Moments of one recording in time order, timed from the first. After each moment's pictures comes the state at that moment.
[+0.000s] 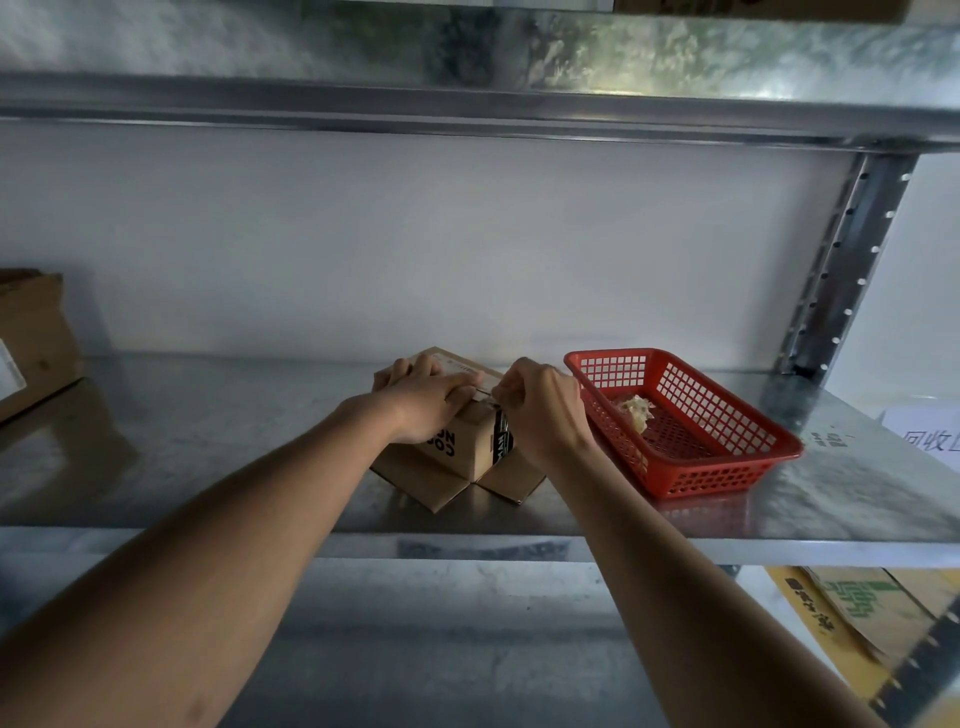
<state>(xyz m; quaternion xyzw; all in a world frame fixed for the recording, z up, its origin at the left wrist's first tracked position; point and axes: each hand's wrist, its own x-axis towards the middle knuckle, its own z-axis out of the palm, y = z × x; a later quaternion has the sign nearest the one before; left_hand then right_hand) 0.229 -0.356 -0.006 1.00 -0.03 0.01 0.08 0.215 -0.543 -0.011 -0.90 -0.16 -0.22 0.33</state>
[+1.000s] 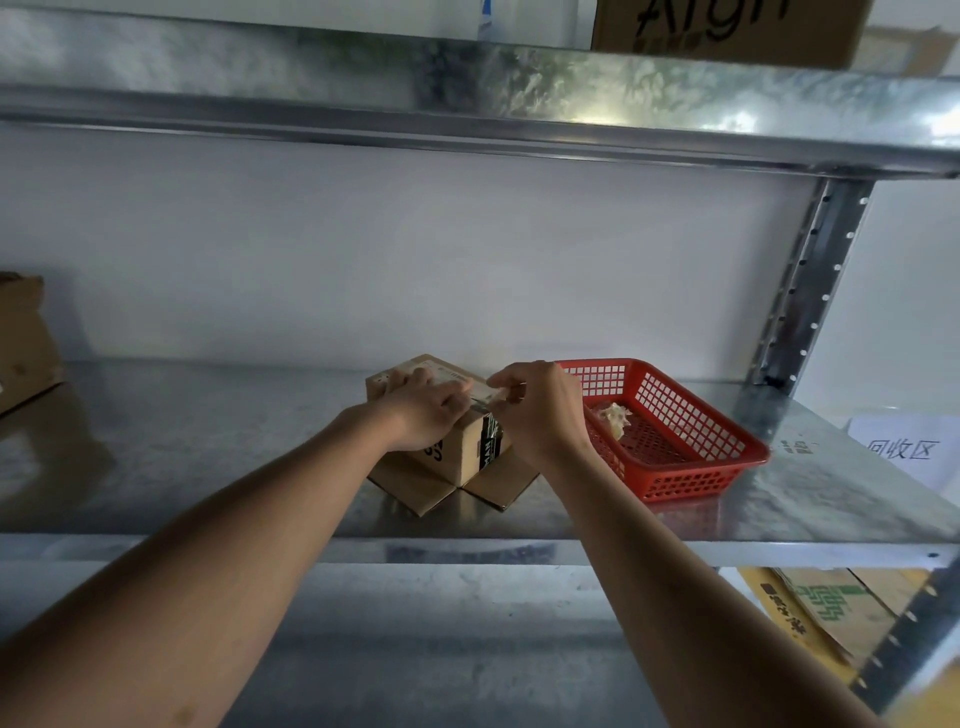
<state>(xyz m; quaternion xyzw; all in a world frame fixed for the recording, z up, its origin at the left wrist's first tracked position) 0.219 -0.377 0.002 1.00 -0.02 -0.02 0.08 0.202 -0.556 0.004 -0.89 -0.15 -0.24 0.36</state>
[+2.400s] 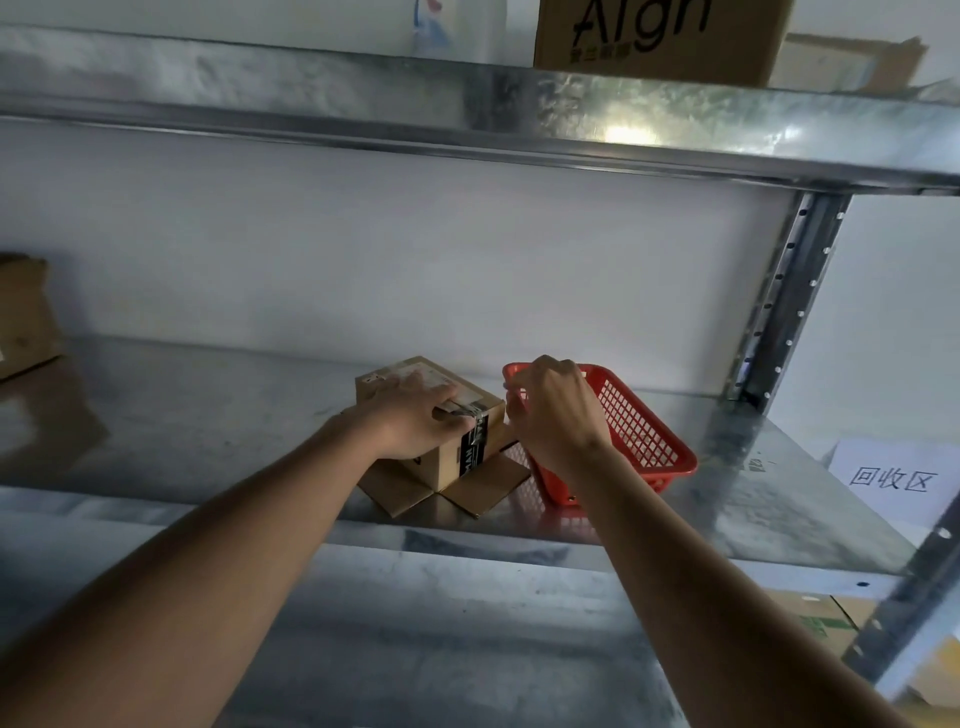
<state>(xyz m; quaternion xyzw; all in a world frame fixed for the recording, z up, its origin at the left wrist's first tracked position) 0.213 -0.445 -0.007 1.00 -0.01 0.00 0.07 0.219 -0.662 0.011 -0.91 -0.25 -0.29 0.17</state>
